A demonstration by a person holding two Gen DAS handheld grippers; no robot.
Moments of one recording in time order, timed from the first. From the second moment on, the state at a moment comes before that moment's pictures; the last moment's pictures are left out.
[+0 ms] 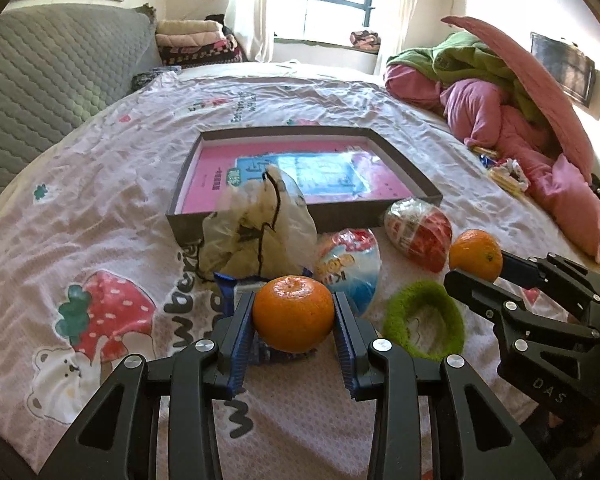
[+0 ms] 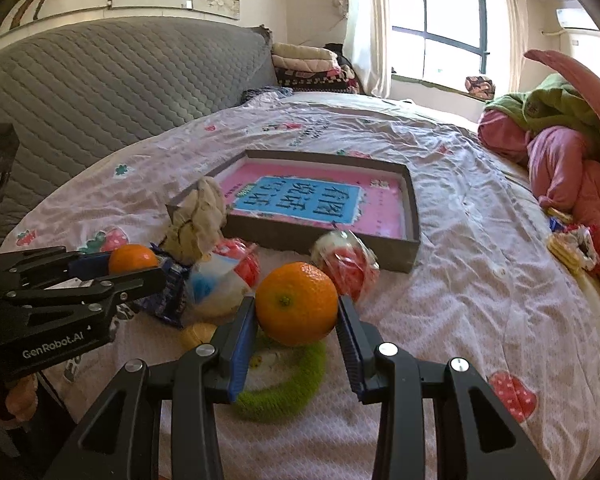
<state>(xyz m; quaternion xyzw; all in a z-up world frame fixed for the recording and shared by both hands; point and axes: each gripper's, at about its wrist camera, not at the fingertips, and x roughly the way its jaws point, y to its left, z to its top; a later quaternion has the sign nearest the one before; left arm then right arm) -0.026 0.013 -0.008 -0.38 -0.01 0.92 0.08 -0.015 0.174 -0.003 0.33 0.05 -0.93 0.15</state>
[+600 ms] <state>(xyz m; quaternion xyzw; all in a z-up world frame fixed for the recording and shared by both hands) -0.064 0.004 0.008 -0.35 0.00 0.93 0.07 -0.050 0.147 0.020 0.29 0.06 -0.94 0.18</state>
